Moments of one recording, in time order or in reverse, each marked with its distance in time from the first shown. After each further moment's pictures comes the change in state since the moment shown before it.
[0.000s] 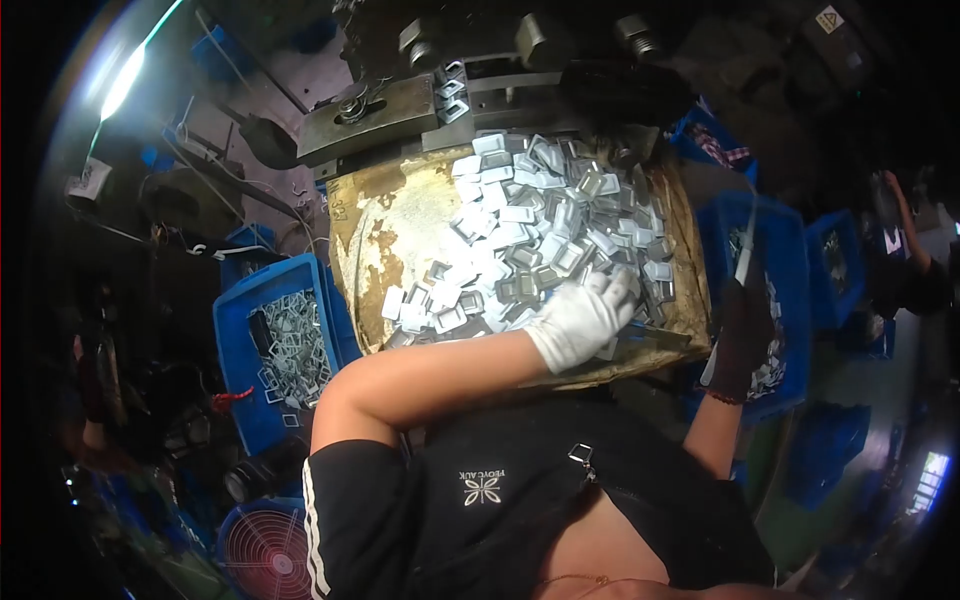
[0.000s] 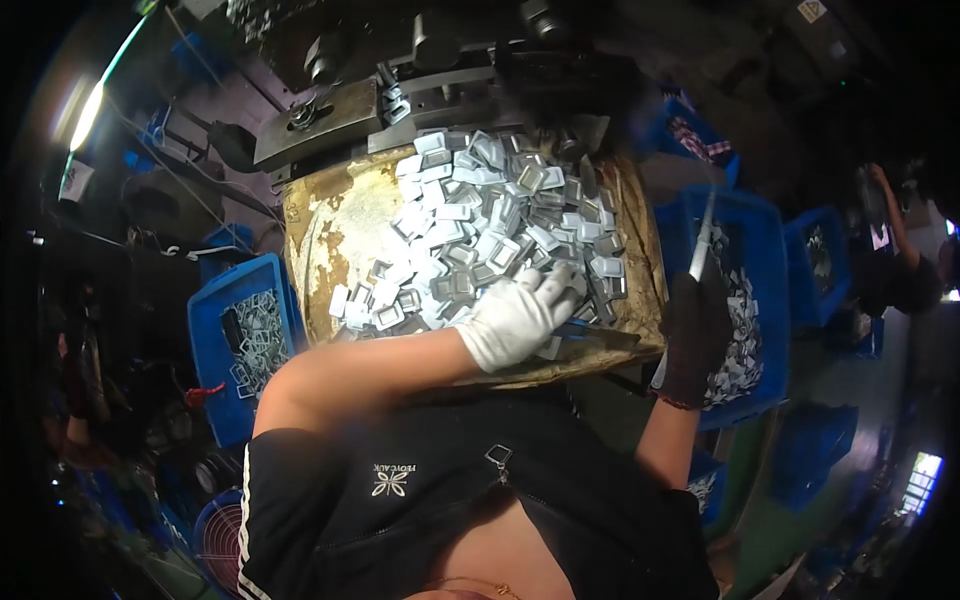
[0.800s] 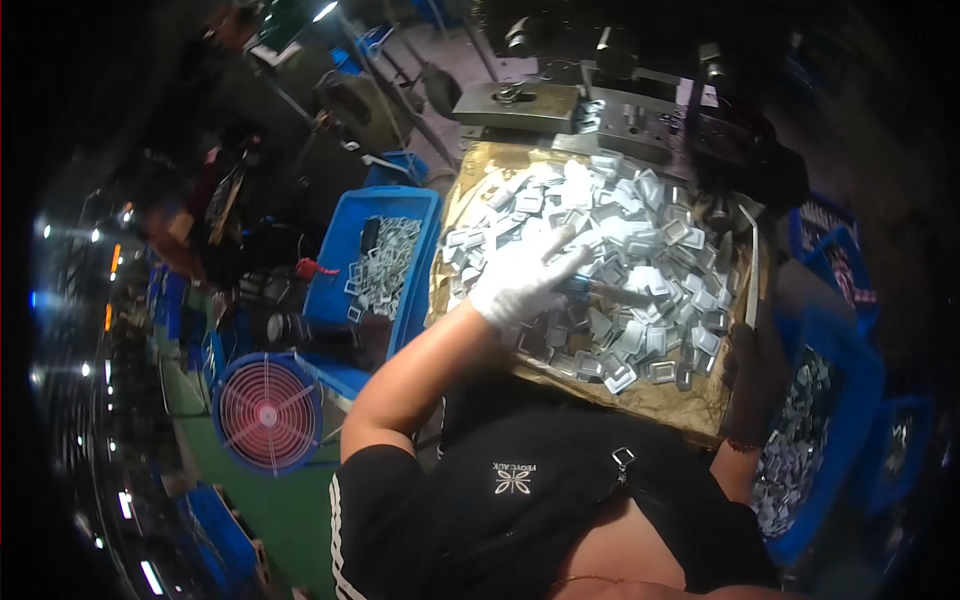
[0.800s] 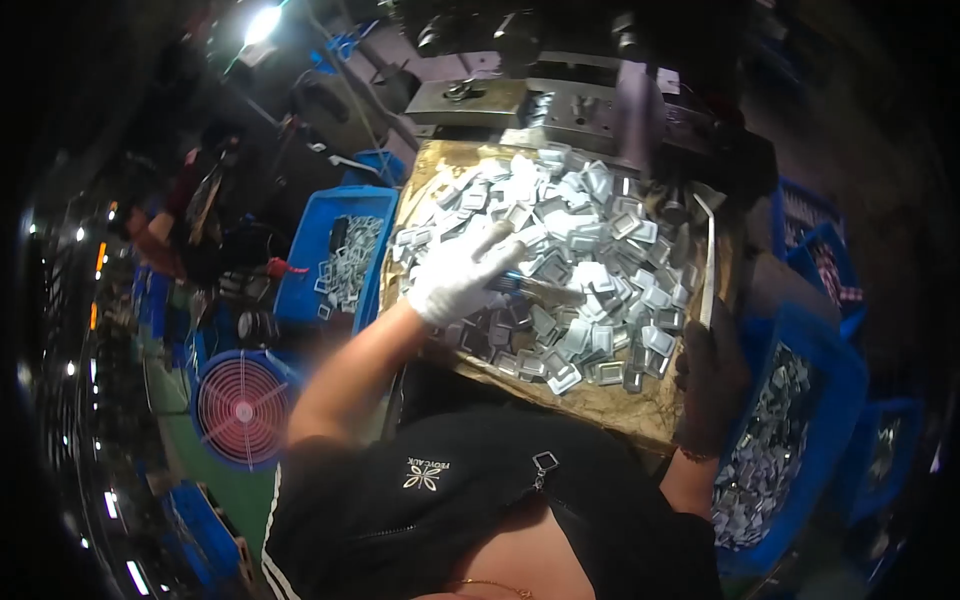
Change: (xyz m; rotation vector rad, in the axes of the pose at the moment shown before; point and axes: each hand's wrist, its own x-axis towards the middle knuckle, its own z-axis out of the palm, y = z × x) left_hand -0.069 -0.030 -0.053 0.272 0.127 -0.522; right_hand 0.054 0.014 0.024 0.306 -0.662 0.087
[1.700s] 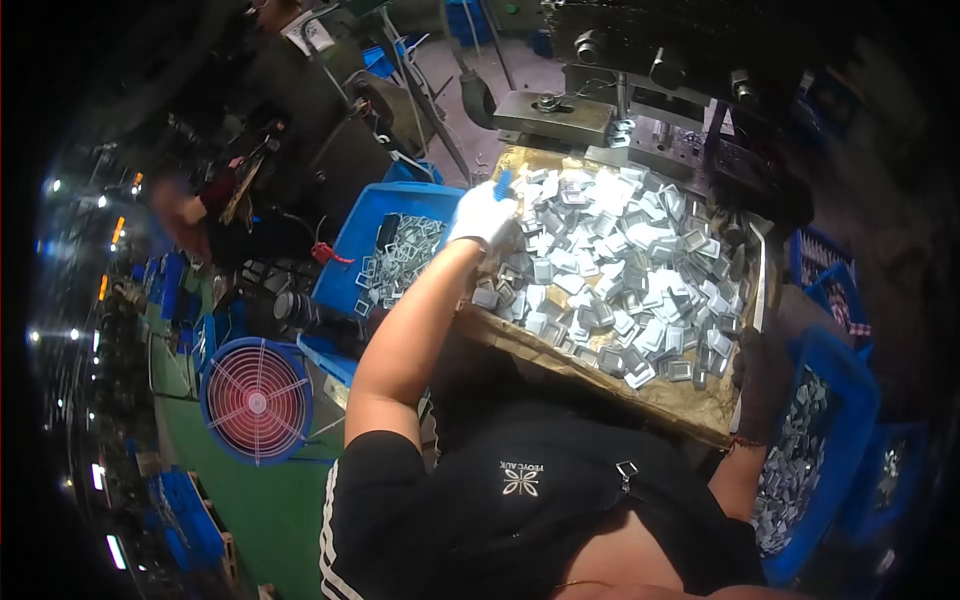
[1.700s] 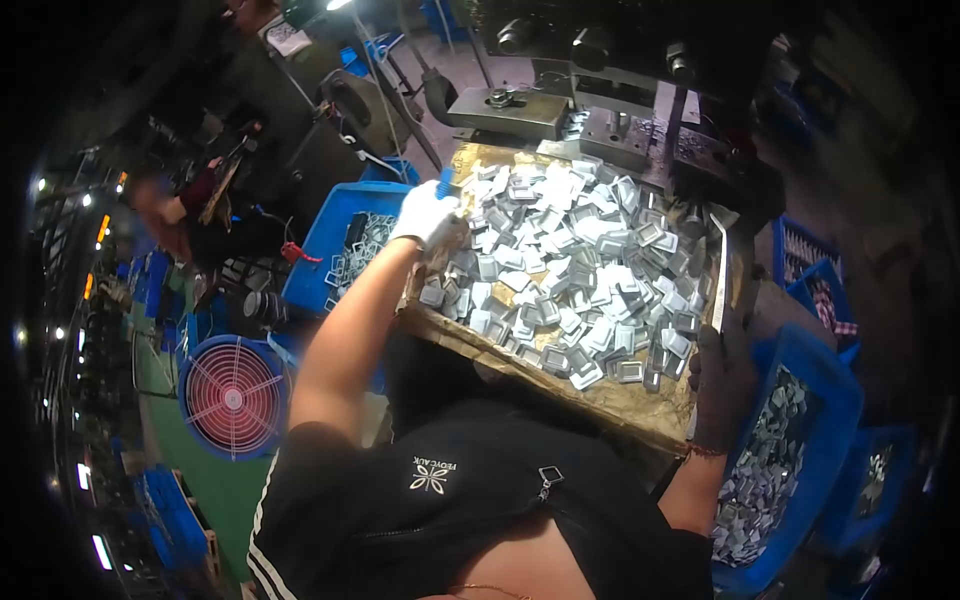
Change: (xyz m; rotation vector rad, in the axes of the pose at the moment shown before) left_hand -0.013 -0.094 -0.012 -0.269 0.138 -0.905; right_hand 0.001 0.015 -0.004 -0.113 -0.017 -0.035
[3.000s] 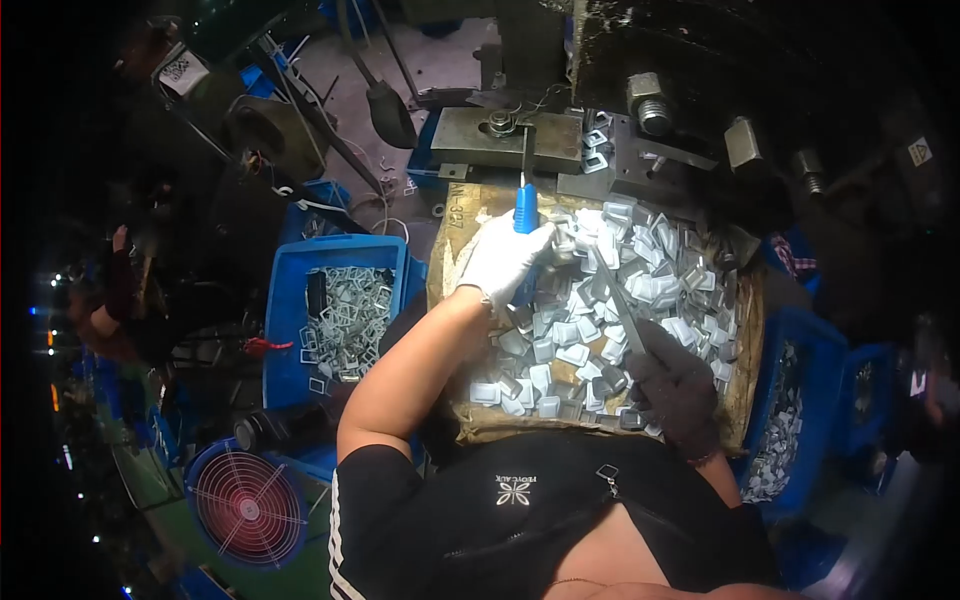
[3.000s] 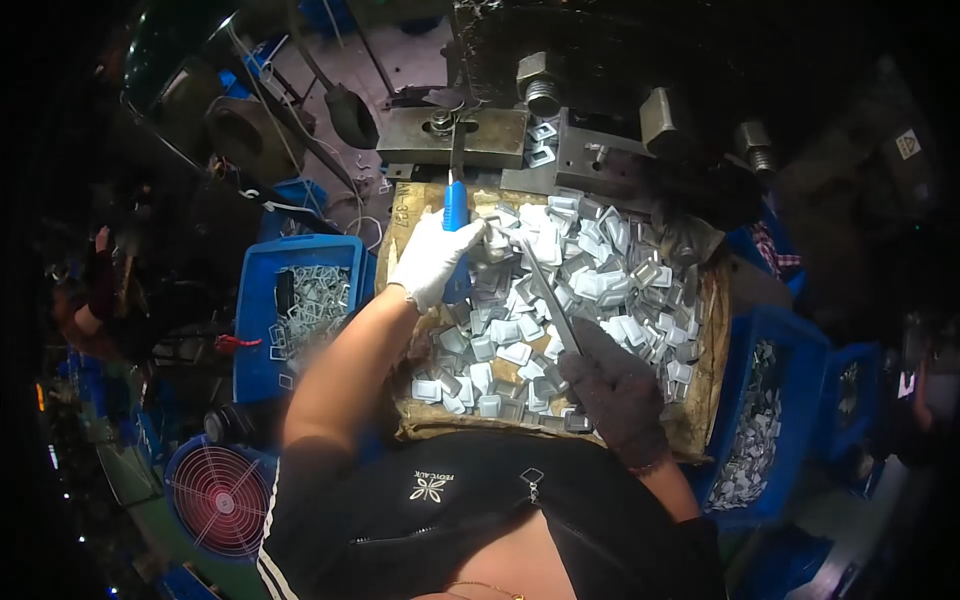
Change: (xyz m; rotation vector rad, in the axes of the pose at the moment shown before) left_hand 0.054 0.036 0.005 -0.929 -0.586 -0.216; right_hand -0.033 -0.097 0.151 0.064 -0.335 0.177
